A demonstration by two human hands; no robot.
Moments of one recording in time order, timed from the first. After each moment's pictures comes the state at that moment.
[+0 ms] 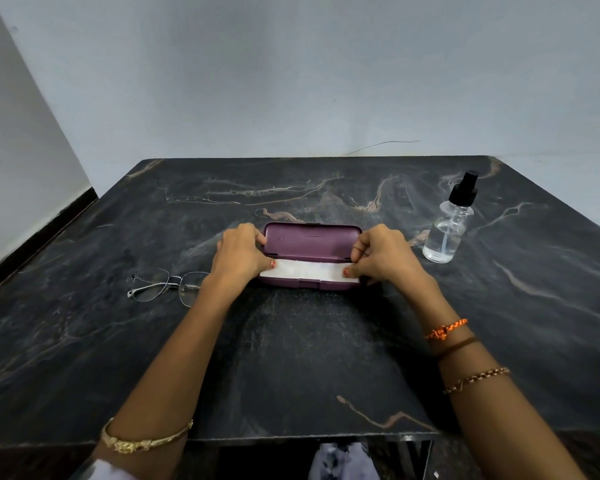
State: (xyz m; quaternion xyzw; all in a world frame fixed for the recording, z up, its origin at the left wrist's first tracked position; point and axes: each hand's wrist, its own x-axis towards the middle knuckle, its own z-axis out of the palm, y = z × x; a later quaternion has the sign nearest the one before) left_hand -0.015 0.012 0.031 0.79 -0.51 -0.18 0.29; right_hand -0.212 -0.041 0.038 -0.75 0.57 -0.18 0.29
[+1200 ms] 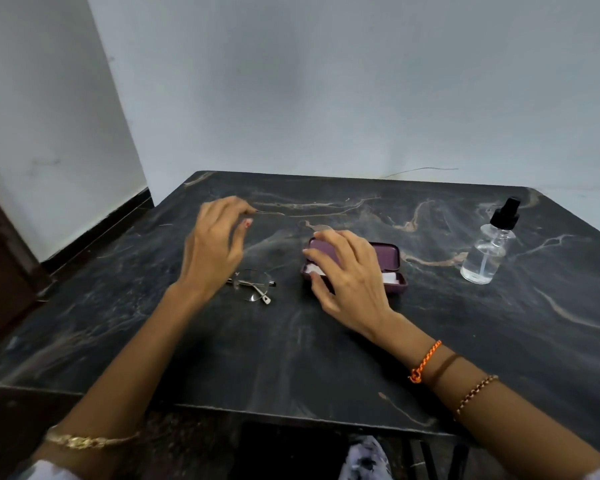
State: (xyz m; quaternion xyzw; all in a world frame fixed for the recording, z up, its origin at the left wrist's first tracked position) left_hand 0.060 0.076 0.042 0.63 -0.62 0.20 0.43; right_hand -0.142 0.022 0.012 -0.86 0.25 -0.42 -0.15
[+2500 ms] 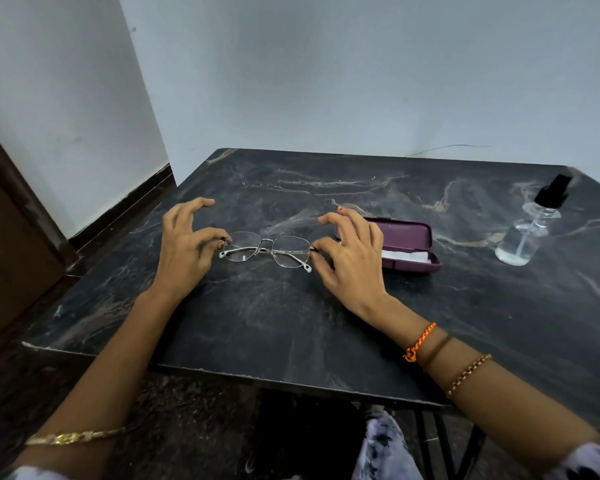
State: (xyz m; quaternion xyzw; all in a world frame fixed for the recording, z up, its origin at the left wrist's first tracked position) left_hand 0.128 0.121 0.003 0.69 -0.61 0.16 0.36; right_hand -0.101 0.043 0.006 -0.86 0.32 -0.40 -0.05
